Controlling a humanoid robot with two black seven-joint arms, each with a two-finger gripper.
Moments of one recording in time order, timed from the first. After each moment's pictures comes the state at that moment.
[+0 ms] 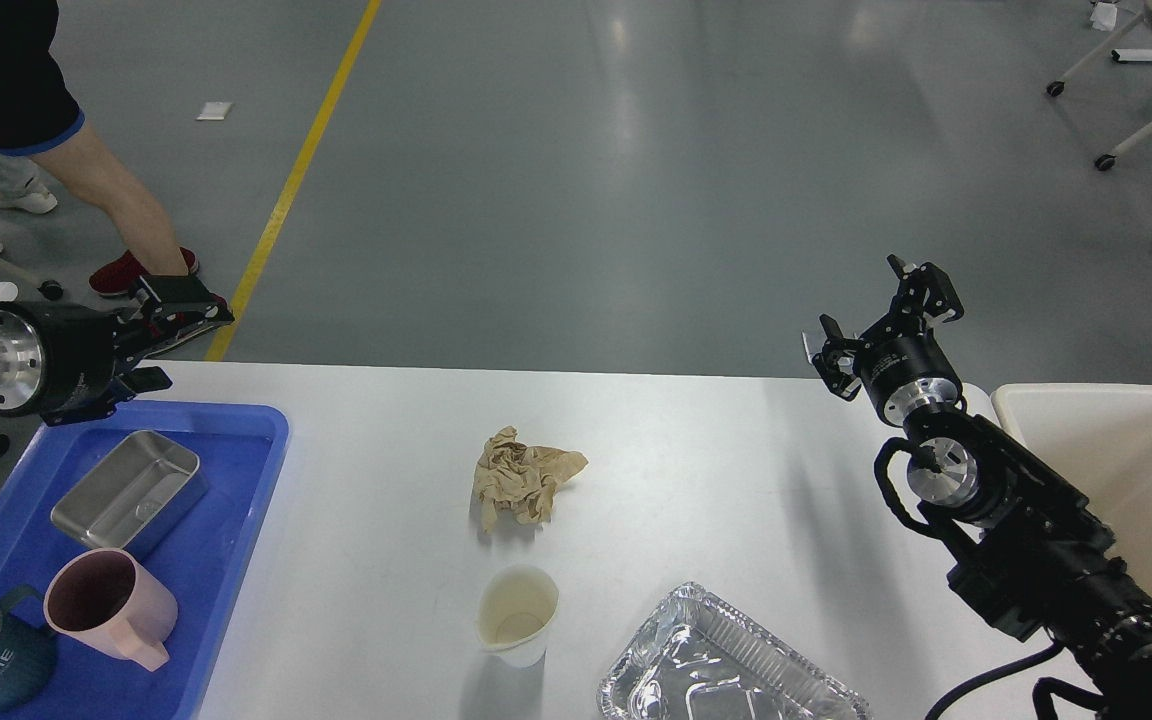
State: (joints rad) left arm -0.91 1.08 -0.44 -1.59 0.52 -0.25 0.48; right arm 0.63 -0.15 1.01 0.66 -0.12 0.12 0.29
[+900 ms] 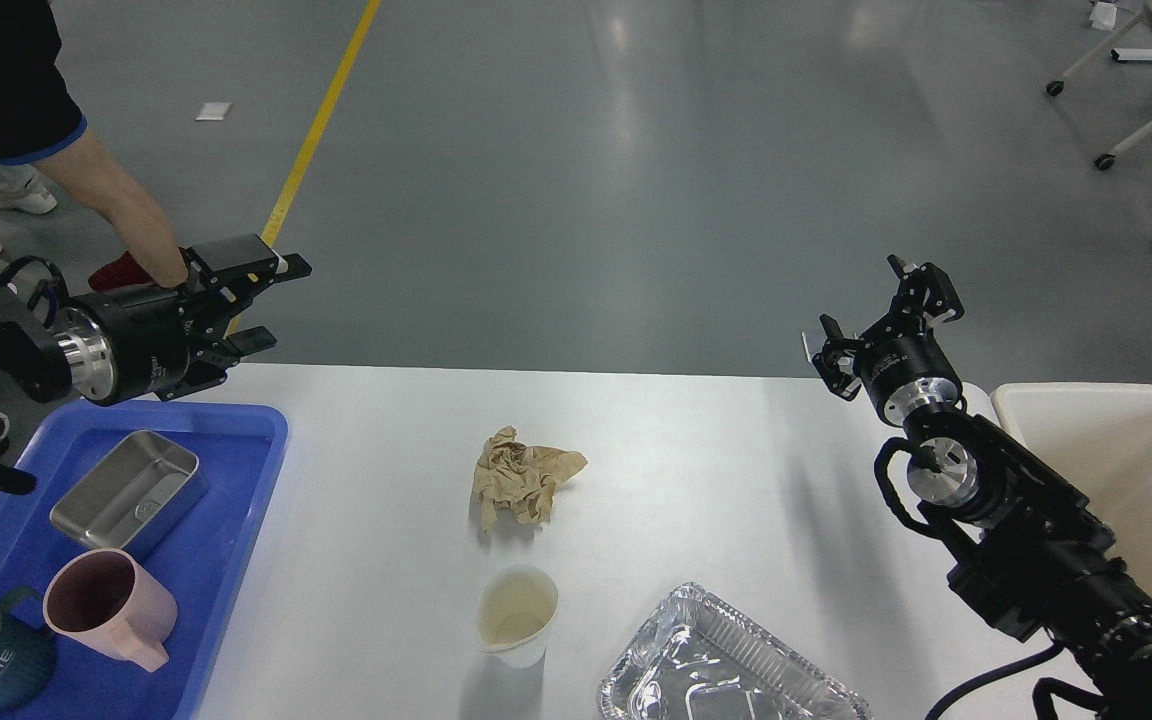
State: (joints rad) left arm -0.79 0.88 -0.49 -1.46 0.50 -0.19 0.18; right arm 0.63 -0.15 1.01 0.66 -0.12 0.12 0.29
